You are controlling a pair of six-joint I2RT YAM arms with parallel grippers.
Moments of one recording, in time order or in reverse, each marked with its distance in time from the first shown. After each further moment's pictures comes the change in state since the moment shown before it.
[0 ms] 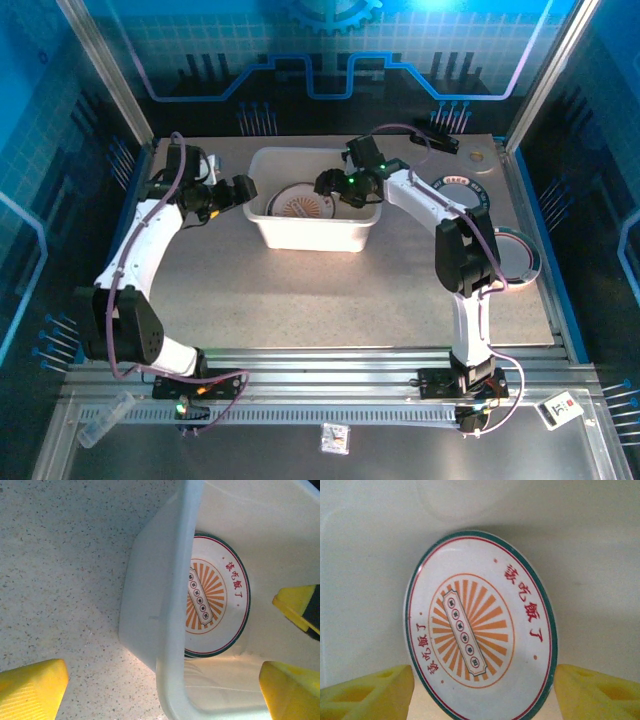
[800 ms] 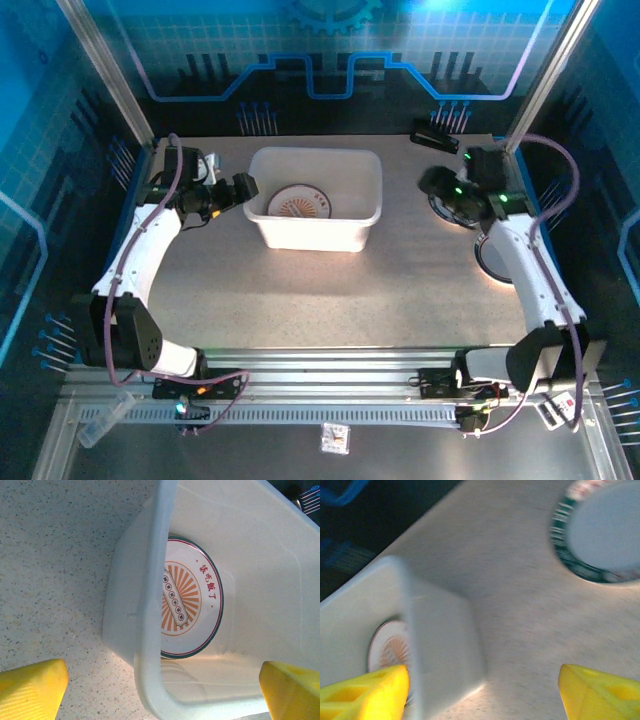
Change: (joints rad) left arm 0.000 -0.035 -0.030 0.049 0.049 -0.029; right arm -0.452 -0.793 -0.547 -0.145 0.185 0.025
